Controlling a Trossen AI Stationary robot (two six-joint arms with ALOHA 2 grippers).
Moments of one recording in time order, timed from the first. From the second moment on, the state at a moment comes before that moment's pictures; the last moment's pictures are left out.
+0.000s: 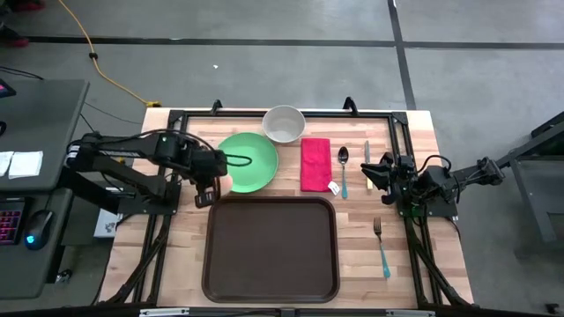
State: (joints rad) left arm -0.08 1.22 1.29 -1.37 -0.05 -0.34; right arm 0.27 0.02 0.01 0.27 0.53 0.38
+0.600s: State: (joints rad) left arm -0.31 1.44 1.29 -1.19 -0.06 -0.53; right arm 0.27 0.02 0.01 0.26 0.53 0.39
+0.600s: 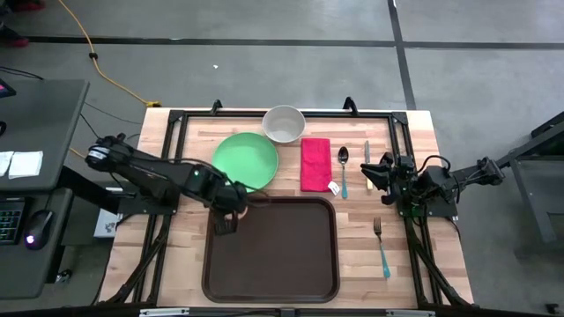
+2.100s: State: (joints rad) left arm -0.46 1.57 1.29 -1.24 -0.15 -0.64; right arm 0.27 0.02 0.01 0.25 0.50 0.42
